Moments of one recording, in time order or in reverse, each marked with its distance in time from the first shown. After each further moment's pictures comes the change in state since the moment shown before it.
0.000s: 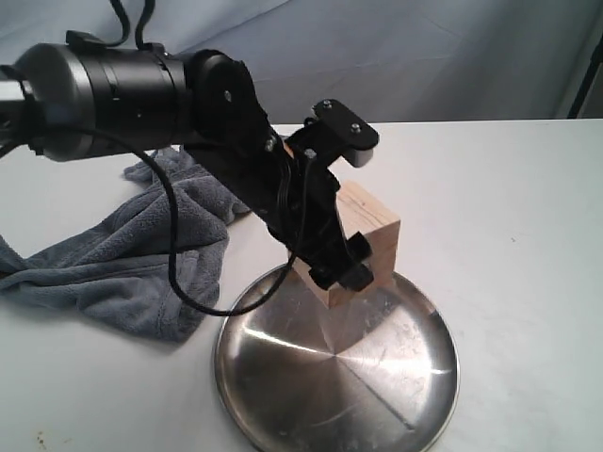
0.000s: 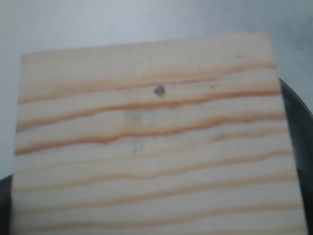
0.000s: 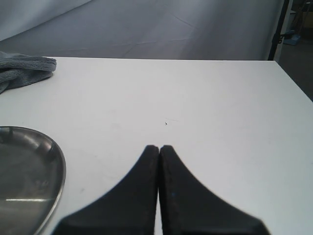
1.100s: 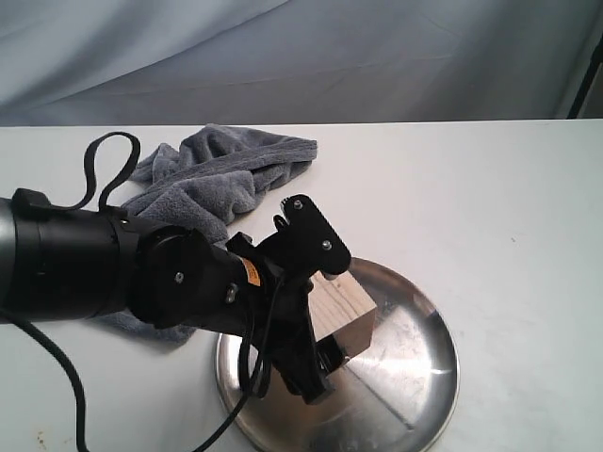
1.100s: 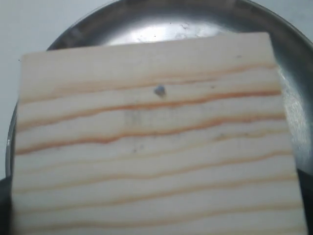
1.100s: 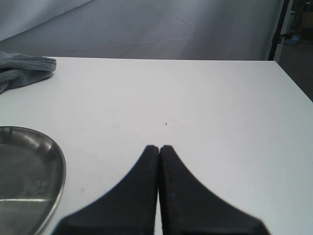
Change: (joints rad) left arm -0.136 -0.163 0.503 -0.007 -0.510 0.012; right arm 0.000 0.000 0.000 0.000 0.000 0.000
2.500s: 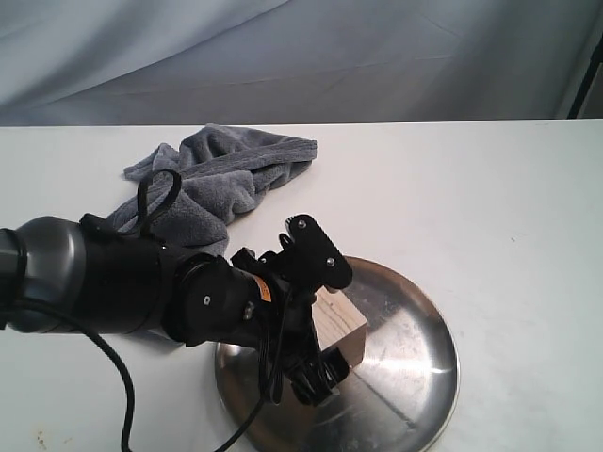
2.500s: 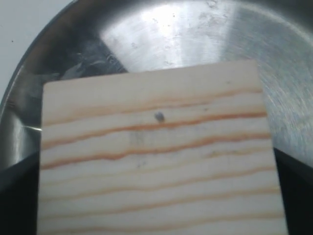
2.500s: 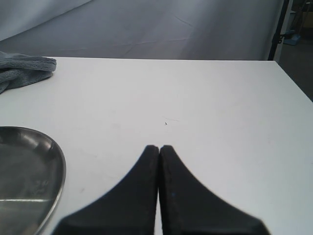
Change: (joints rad) left arm 0.000 0.114 0.001 -0.002 -0.113 -0.020; right arm 0.000 0.000 0.000 0.000 0.000 0.000
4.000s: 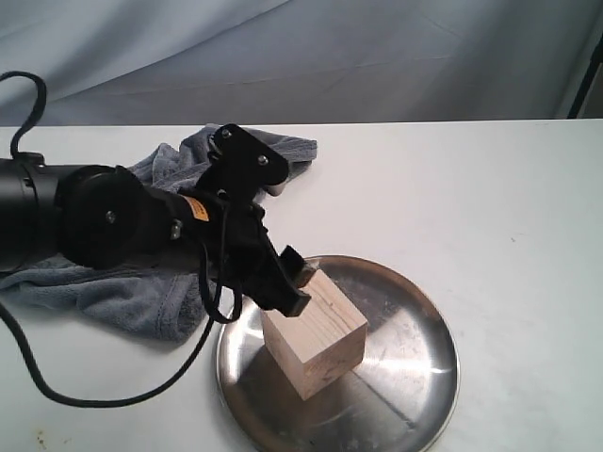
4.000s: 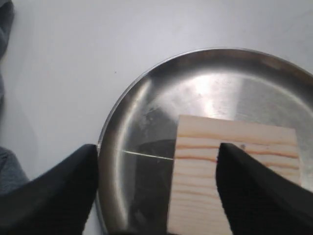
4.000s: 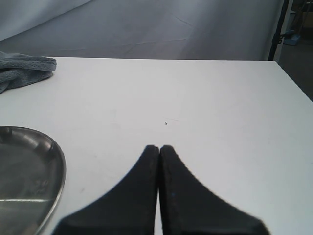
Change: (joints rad) left arm 0.136 -0.219 0.000 -0.004 0.099 -0.127; right arm 0.000 0.000 0.000 0.000 0.000 0.000
